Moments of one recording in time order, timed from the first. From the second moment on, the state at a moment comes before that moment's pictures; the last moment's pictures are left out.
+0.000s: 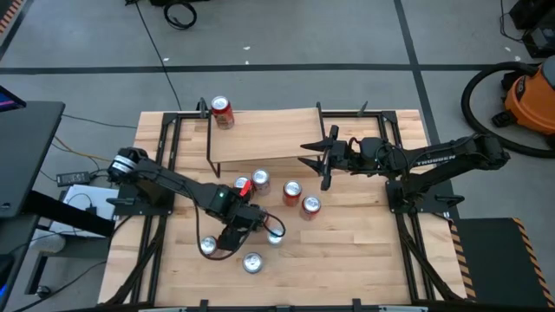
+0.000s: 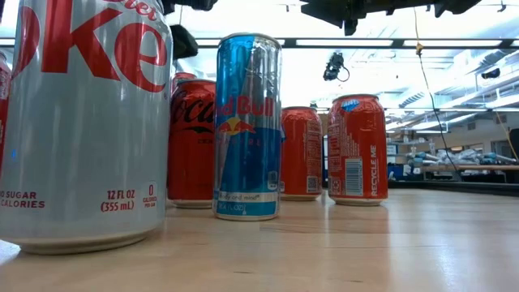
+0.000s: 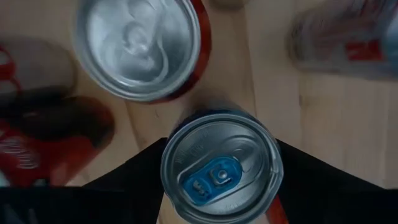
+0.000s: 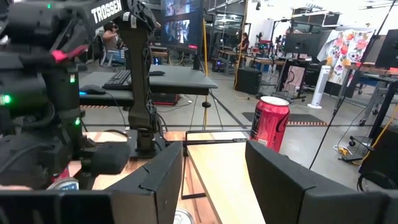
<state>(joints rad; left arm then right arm) -0.35 1.70 1.42 -1.12 -0.04 -0.16 0.01 1.13 0.72 0.45 0.21 -0.11</state>
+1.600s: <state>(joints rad) 0.44 1.67 2.00 -1.53 -0.03 -0.06 0.00 1.13 0.72 0.46 0.21 -0.11</state>
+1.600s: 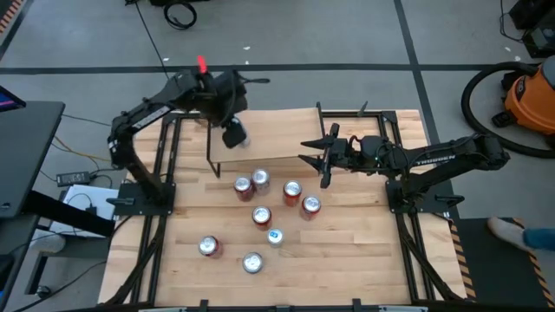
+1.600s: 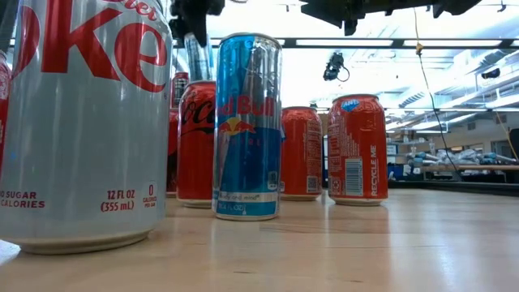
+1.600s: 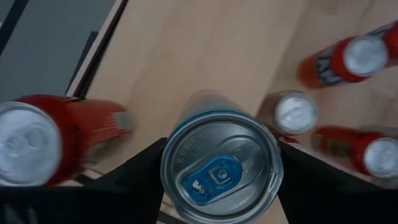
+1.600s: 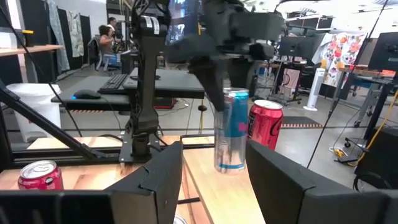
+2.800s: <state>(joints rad) 0.53 1.83 2.15 -1.57 0.00 -0.03 0.00 1.13 0.72 0.45 0.21 -0.11</state>
